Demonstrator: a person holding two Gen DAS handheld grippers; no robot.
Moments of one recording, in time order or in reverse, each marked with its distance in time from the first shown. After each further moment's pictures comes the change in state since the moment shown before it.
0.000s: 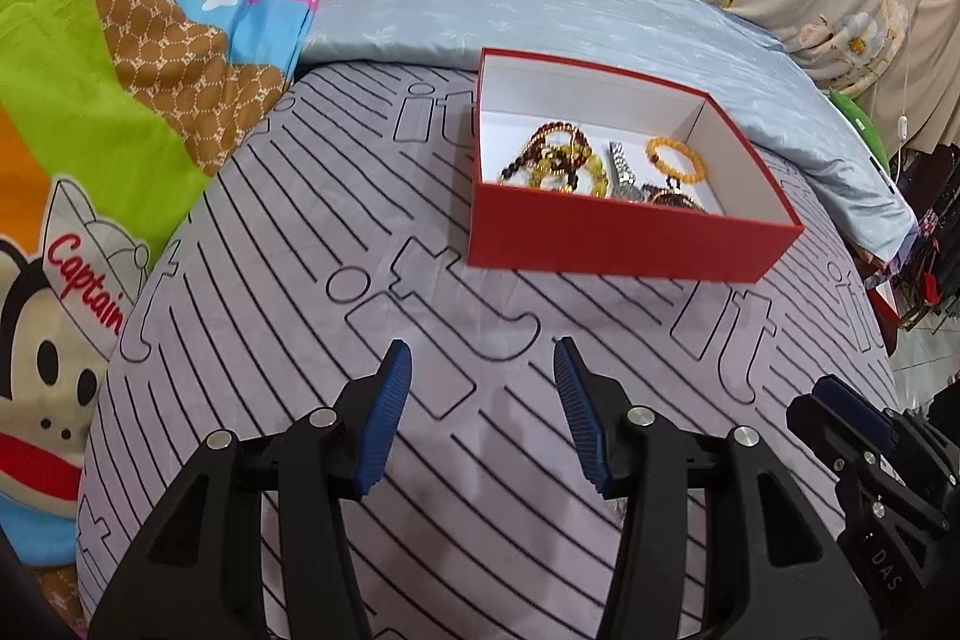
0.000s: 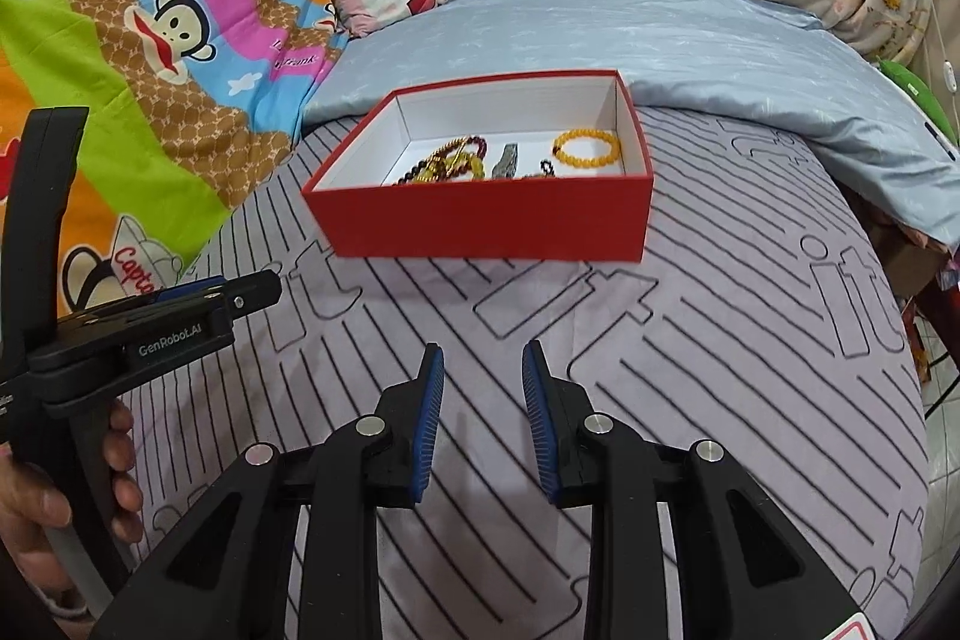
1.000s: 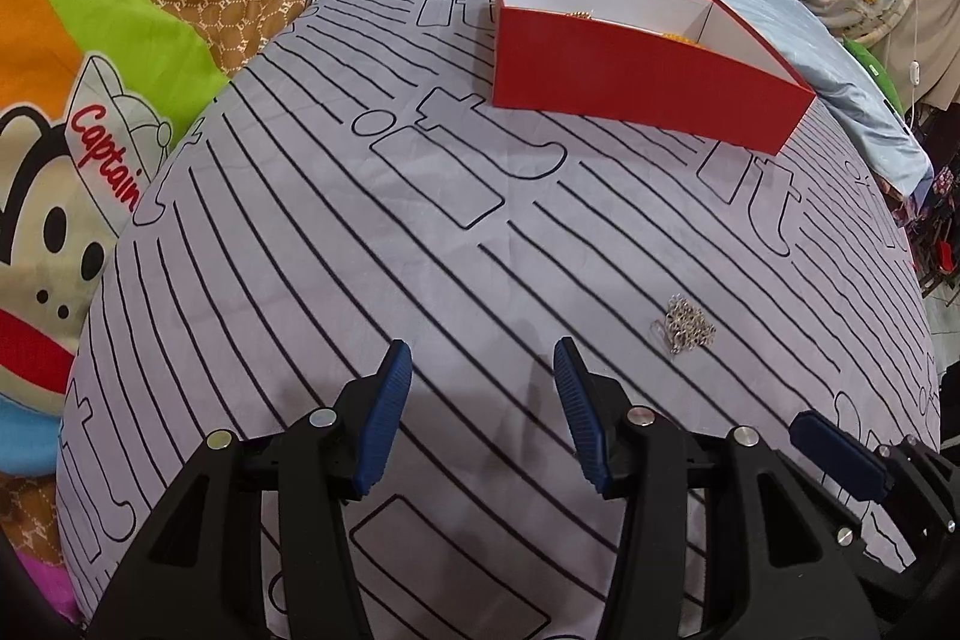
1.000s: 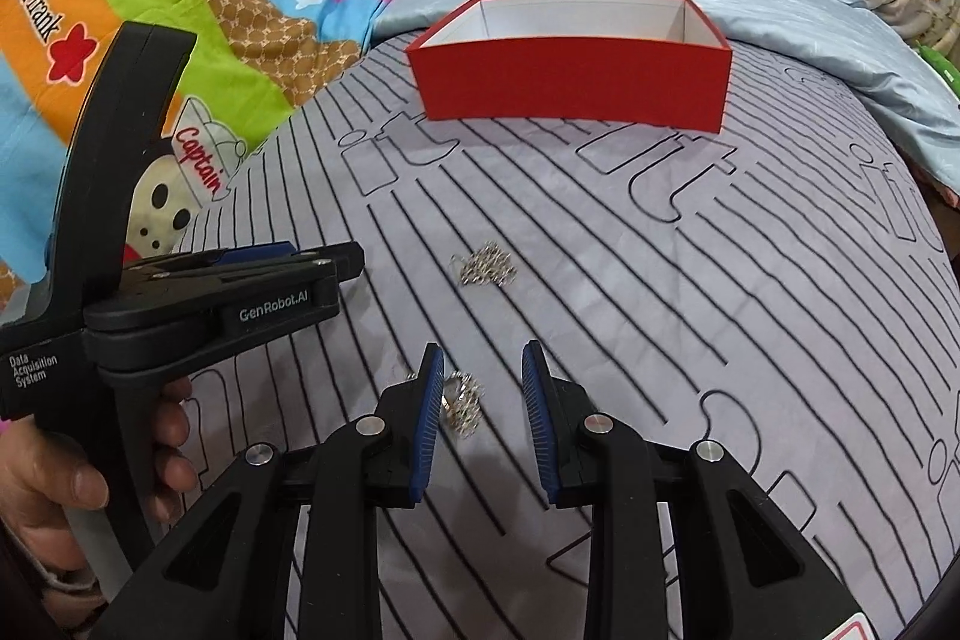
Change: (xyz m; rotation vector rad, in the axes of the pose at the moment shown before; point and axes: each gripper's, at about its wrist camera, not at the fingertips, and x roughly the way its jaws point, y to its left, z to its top) left arm -0.002 0.007 -0.070 0.010 0.116 0.044; right arm -0.010 0.043 -0.075 -0.068 0.115 0.082
